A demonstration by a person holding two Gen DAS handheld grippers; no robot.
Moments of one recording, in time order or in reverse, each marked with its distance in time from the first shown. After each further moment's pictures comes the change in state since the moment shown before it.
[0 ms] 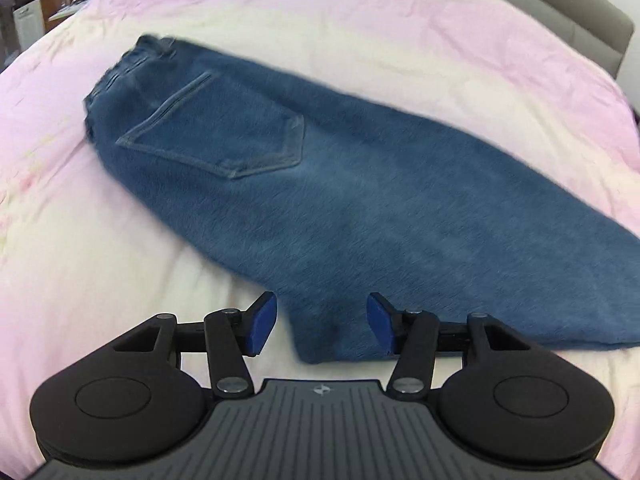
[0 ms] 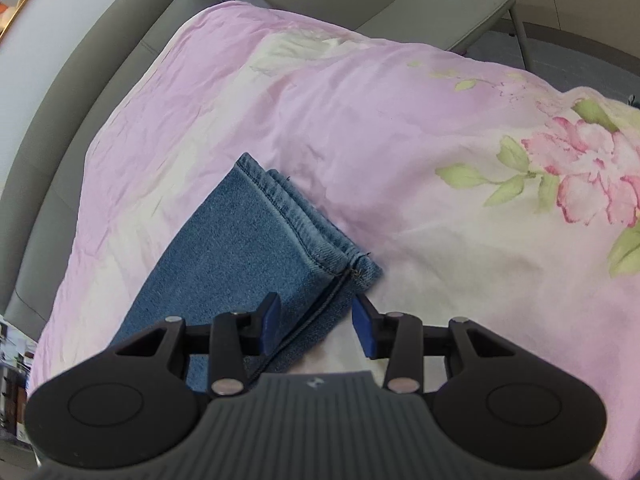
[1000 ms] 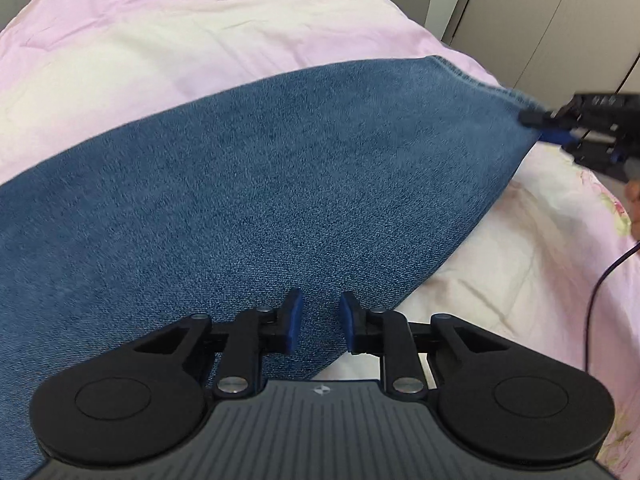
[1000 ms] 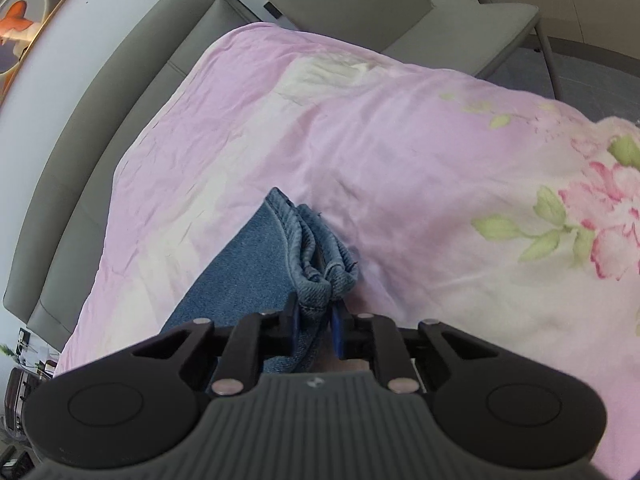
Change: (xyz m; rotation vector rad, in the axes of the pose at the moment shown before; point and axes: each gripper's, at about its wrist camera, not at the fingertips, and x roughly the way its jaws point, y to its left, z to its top) left arm 0.096 -0.302 -0.051 0.723 0.160 -0.444; right arm -0.007 0.018 0.015 -0.100 -0.064 0.090
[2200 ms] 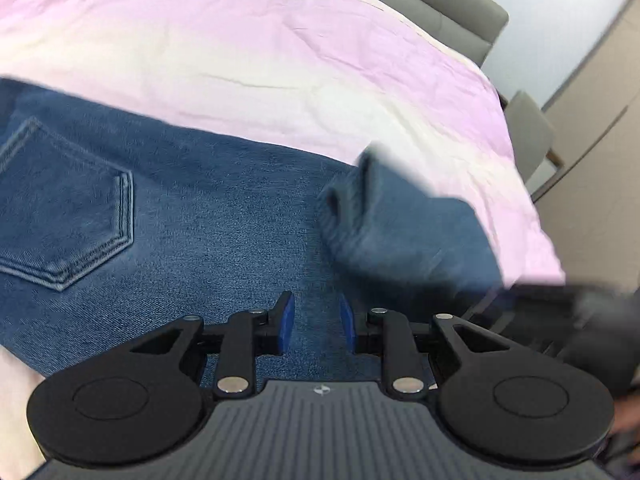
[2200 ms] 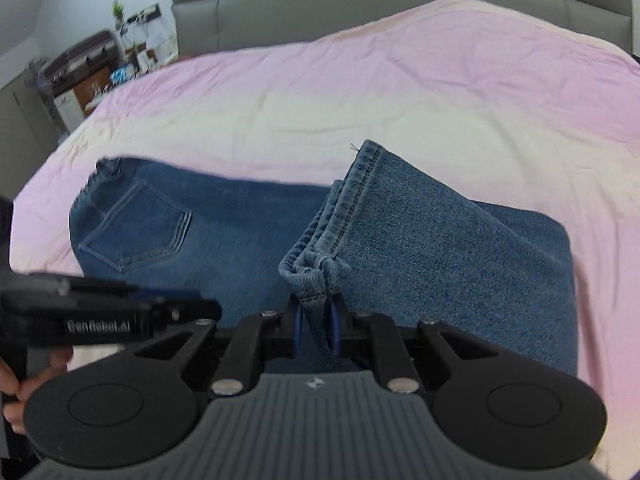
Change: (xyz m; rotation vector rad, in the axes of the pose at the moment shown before) left arm -0.144 0.225 -0.135 -0.549 -0.260 -0.024; right arm 0.063 0.377 -0.284 -0.970 0.378 0.141
